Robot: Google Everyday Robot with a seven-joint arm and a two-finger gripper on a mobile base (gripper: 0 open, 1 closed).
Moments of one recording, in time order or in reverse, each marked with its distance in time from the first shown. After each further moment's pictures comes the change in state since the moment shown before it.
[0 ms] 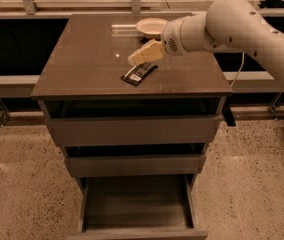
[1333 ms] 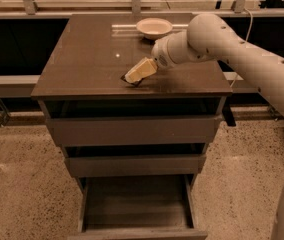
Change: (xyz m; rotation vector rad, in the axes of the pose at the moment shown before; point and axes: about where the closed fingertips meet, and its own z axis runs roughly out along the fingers) arm 0.054 0.005 0.061 -0.071 0.112 -0.067
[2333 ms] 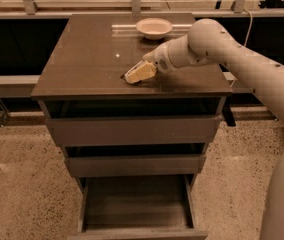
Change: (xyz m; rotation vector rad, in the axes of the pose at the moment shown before) arm 0.020 0.002 0.019 -0.061 0.008 0.046
